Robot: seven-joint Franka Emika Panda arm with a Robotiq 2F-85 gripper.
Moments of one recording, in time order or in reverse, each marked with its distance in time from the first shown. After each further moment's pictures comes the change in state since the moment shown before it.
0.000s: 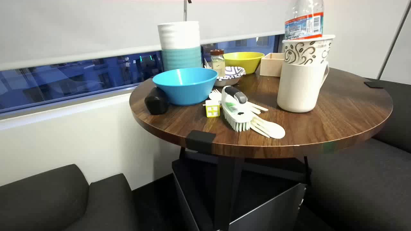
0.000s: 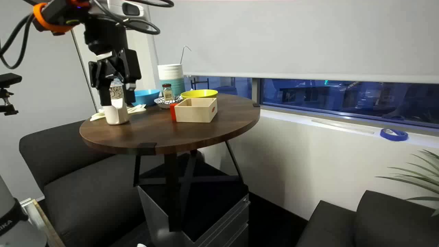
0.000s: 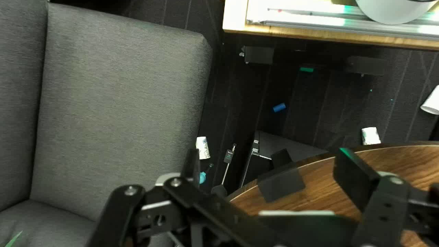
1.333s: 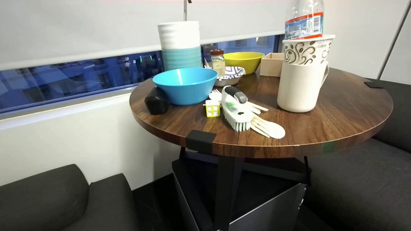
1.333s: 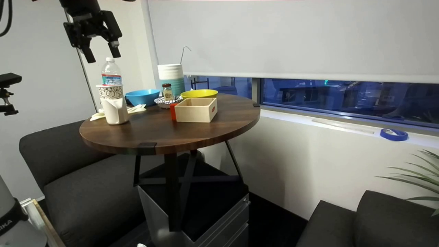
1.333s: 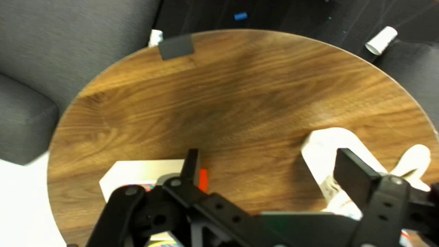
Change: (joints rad) arm 0.265 -0.132 0.096 0.117 0.238 -0.008 0.043
